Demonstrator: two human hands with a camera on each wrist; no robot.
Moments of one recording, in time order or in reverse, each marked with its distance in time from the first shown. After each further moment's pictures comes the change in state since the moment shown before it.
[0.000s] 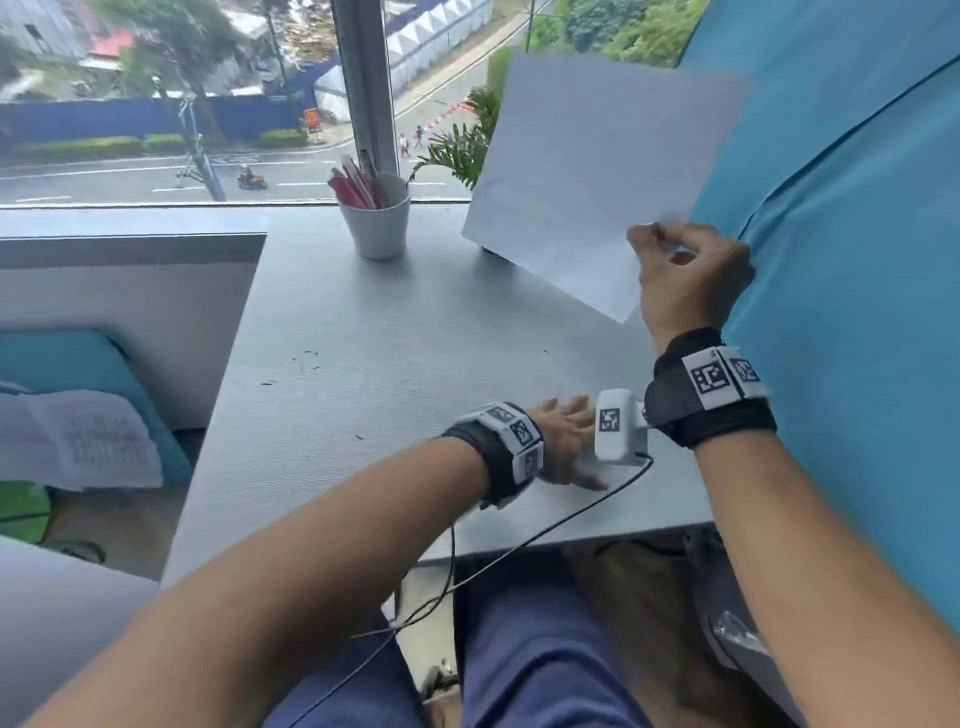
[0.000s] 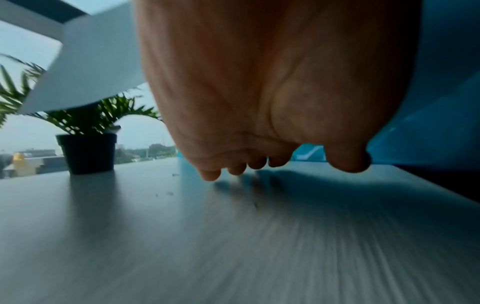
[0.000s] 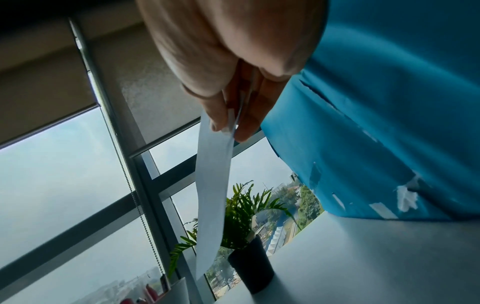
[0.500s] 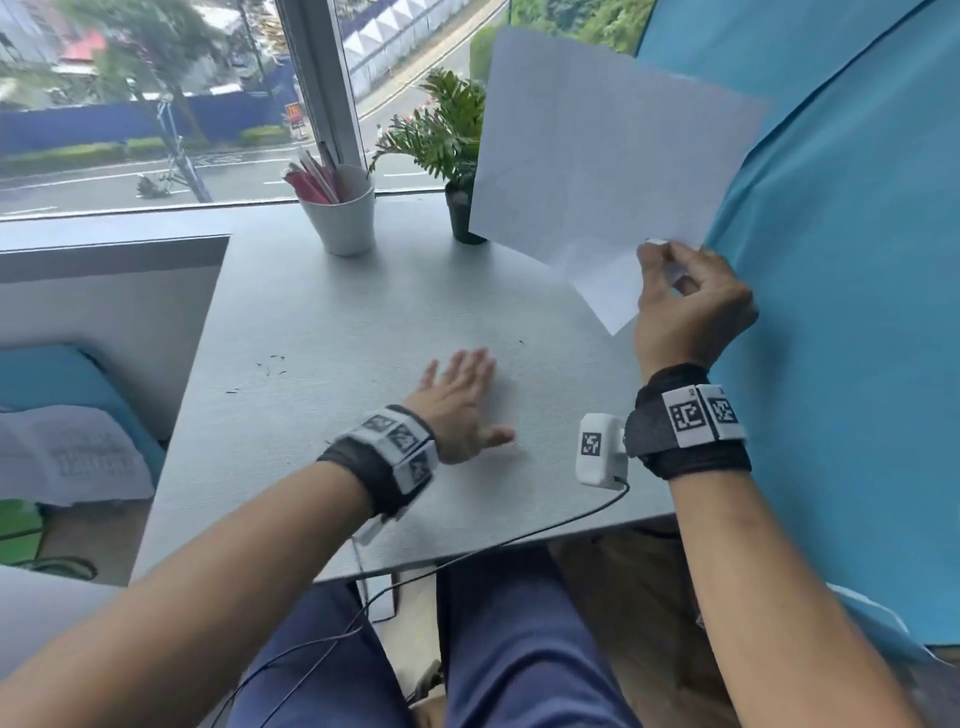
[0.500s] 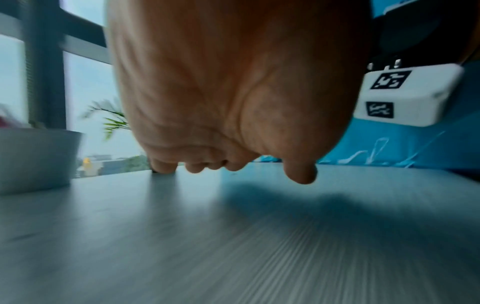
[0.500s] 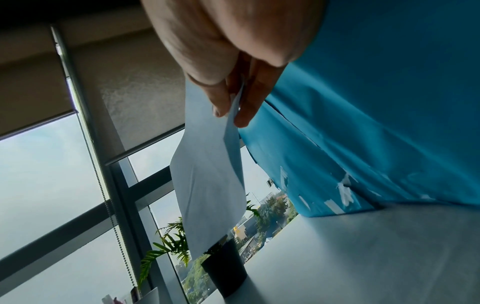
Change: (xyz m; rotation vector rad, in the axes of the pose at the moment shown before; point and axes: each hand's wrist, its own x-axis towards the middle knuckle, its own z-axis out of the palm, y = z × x) left_hand -0.050 -0.044 0.009 -0.155 0.118 -0.402; right_hand -0.017 0.042 -0.022 0.083 0.228 -0.062
